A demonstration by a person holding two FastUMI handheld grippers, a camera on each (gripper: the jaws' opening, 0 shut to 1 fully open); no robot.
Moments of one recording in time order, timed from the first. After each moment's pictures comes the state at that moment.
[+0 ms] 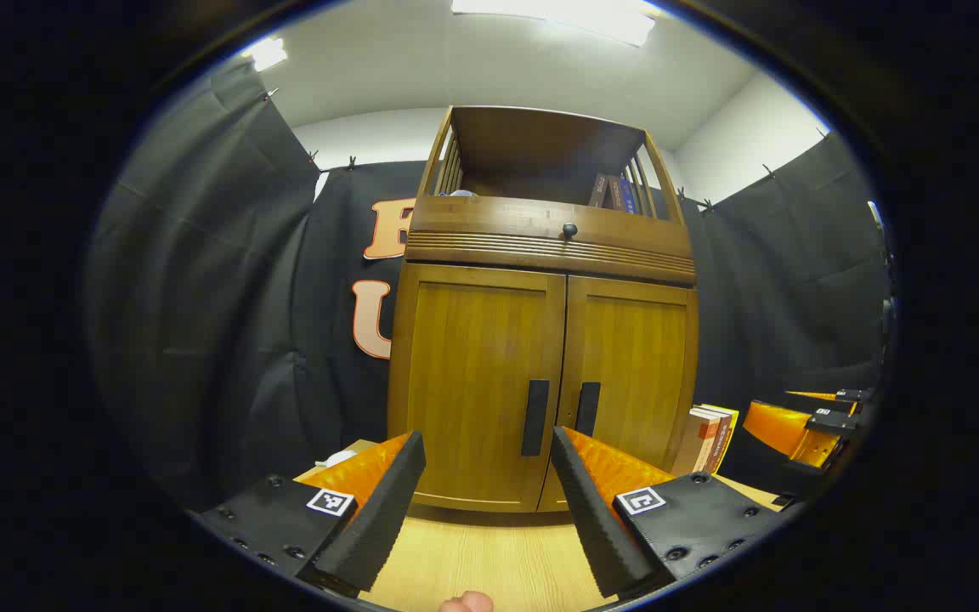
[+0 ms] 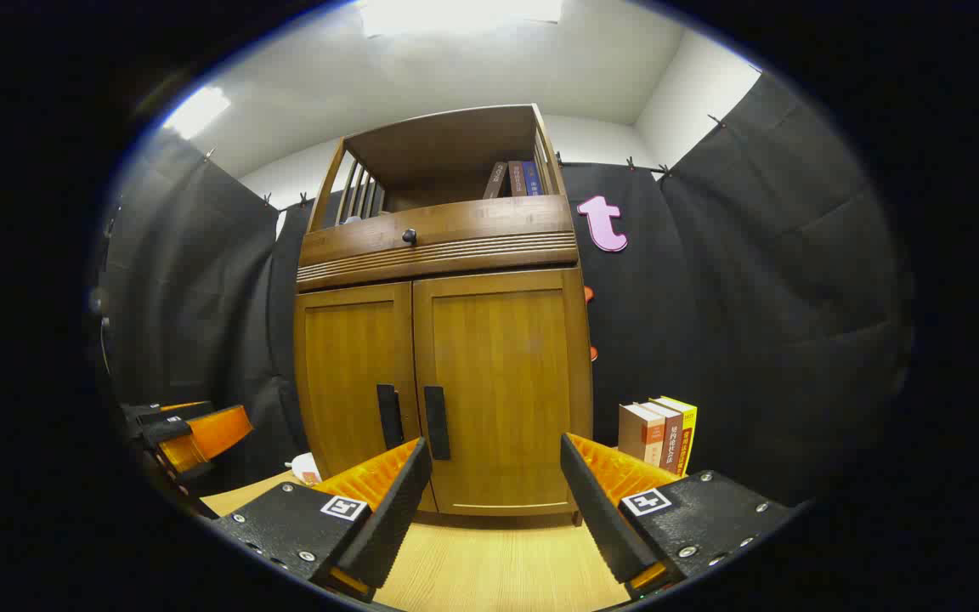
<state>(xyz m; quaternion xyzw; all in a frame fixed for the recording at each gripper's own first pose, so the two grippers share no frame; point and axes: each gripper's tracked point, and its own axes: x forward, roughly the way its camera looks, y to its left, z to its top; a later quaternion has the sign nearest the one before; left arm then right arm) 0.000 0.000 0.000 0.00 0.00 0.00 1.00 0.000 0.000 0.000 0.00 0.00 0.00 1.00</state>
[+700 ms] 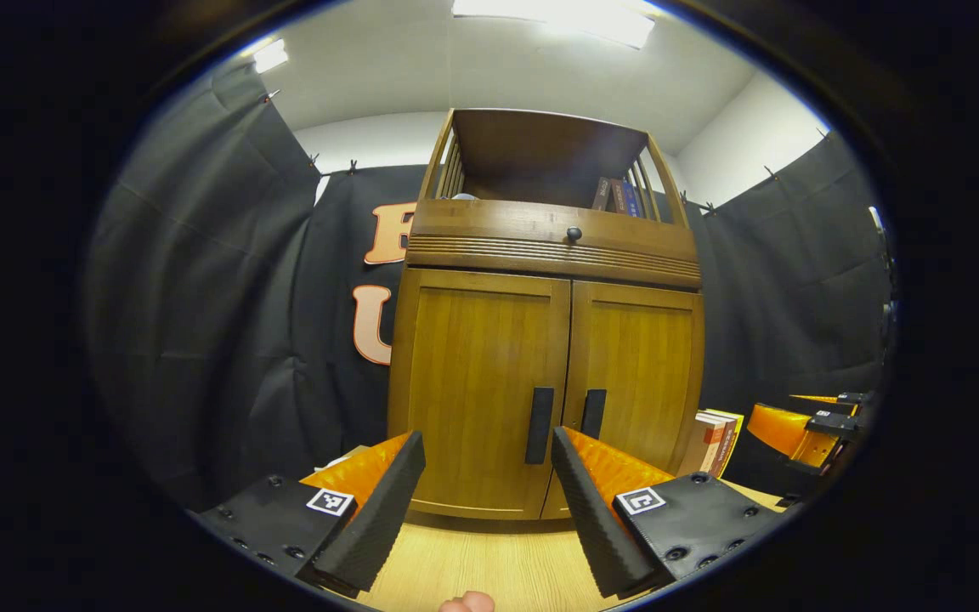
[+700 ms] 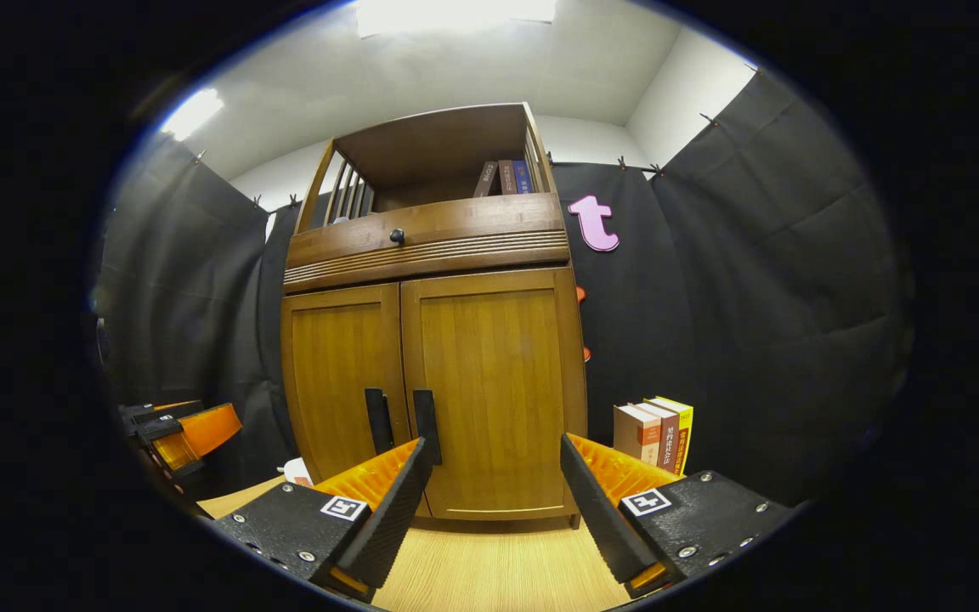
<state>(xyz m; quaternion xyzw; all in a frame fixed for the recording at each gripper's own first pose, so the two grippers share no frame) 0.015 0.005 0.002 0.01 -0.01 0.00 1.00 0.011 0.000 -0.002 0.01 0.00 -0.01 1.00</state>
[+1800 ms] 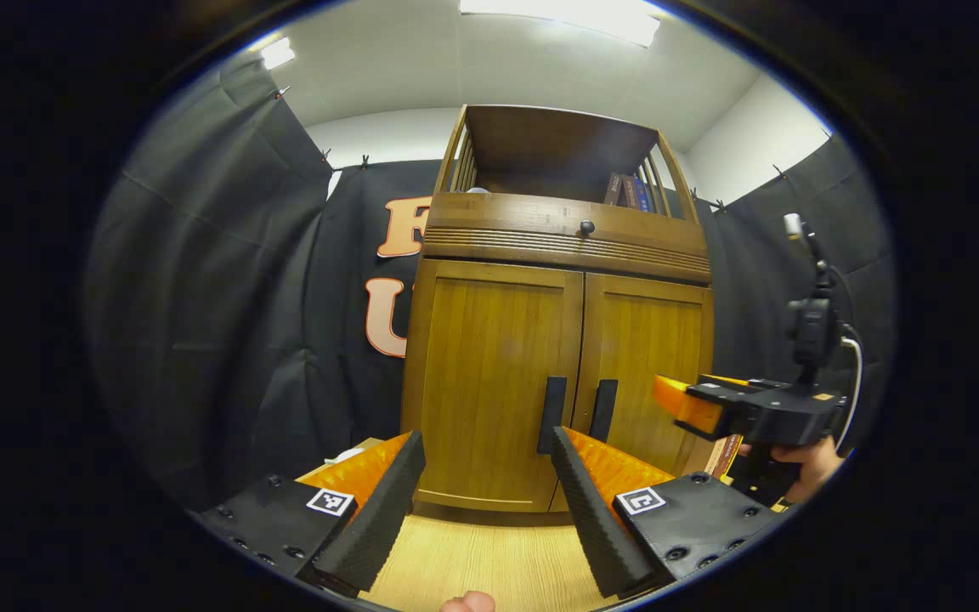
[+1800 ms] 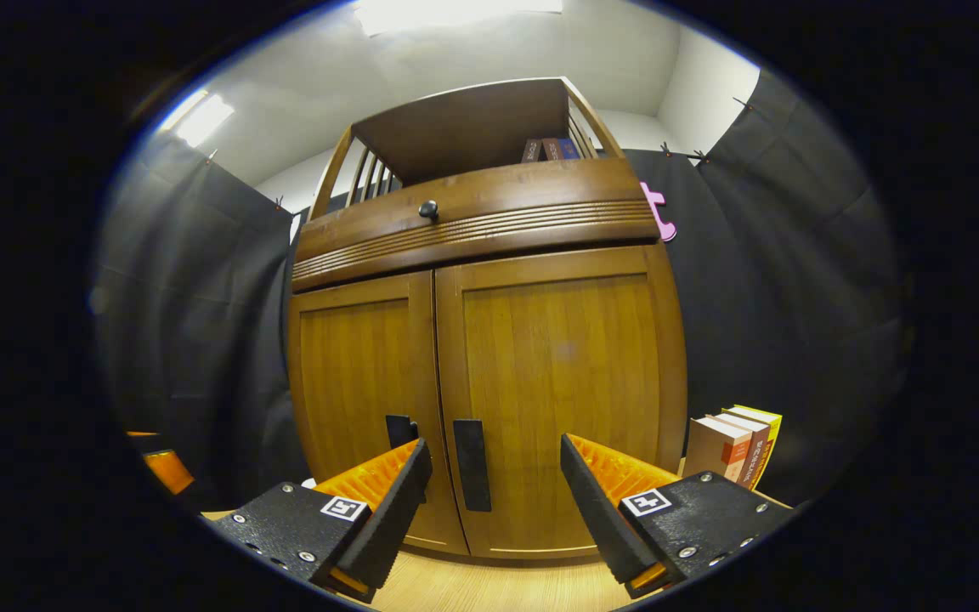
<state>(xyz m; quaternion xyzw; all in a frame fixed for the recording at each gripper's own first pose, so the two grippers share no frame) 0.004 0.018 -0.011 0.00 0.00 0.02 1.00 0.156 0.061 -0.026 0.01 0.00 0.06 1.00</state>
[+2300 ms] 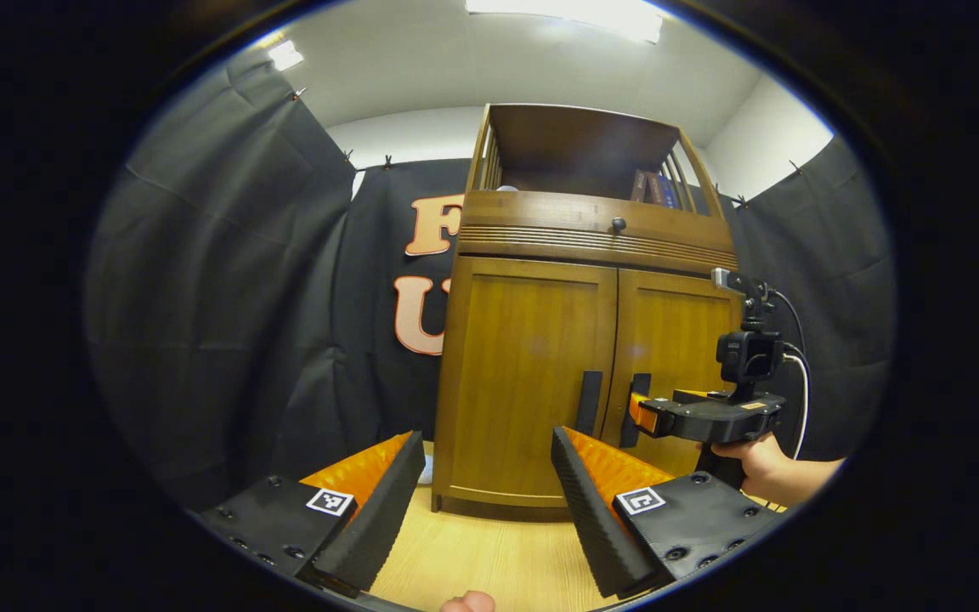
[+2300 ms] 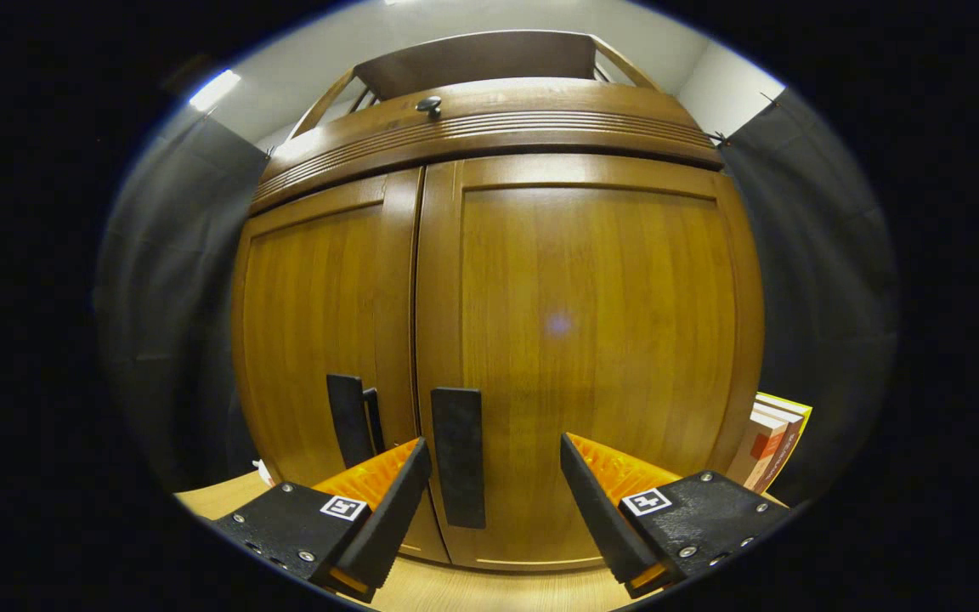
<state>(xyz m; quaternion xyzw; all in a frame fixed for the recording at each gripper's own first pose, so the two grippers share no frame) -0.006 0.058 -0.014 0.00 0.01 0.07 1.00 0.242 0.080 -0.087 -0.03 0.06 0.04 1.00</state>
